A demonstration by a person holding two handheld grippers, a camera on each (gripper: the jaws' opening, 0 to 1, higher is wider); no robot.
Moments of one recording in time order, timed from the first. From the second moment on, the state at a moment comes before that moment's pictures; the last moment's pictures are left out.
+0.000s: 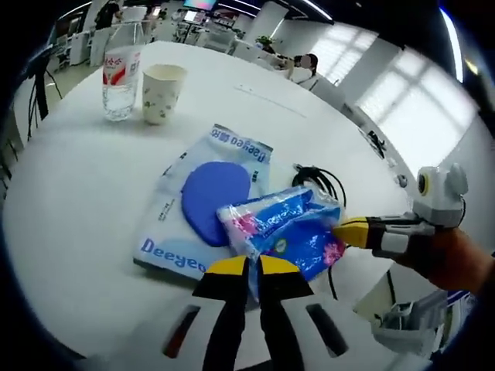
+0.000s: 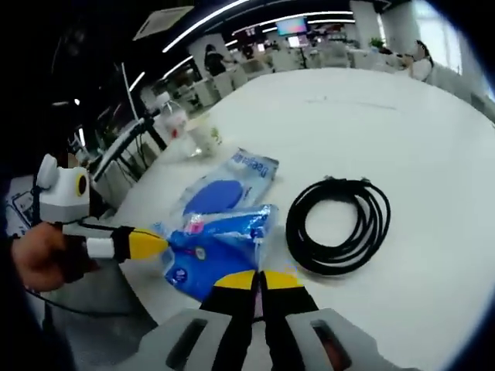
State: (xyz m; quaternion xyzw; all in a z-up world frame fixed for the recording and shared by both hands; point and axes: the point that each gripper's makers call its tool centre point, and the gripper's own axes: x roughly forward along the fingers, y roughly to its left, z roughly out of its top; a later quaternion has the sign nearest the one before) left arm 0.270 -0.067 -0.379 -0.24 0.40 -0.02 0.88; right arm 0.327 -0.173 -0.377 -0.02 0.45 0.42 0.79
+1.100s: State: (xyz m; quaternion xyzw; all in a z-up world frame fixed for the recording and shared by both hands) left arm 0.274 -0.079 -0.390 -0.14 0.43 -0.08 0.89; right arm 0.324 -0.178 -0.393 0.01 0.45 0.38 0.81
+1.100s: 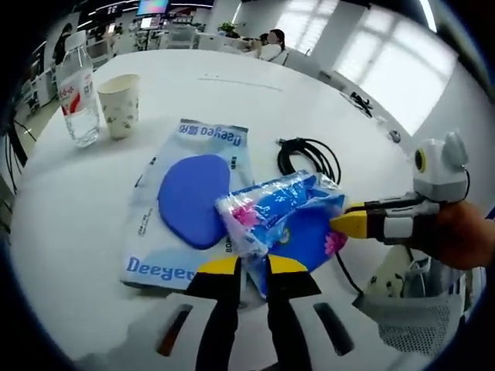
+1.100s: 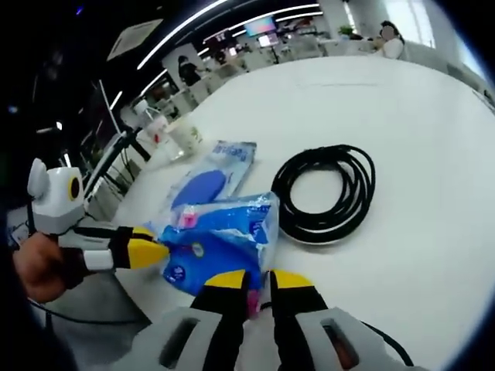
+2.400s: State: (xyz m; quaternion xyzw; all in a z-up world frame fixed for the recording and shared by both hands) left arm 0.286 -0.100 -0.354 -0.14 0.39 -0.12 0.90; right arm 0.314 -0.211 -0.372 0.06 0.43 0.34 0.84
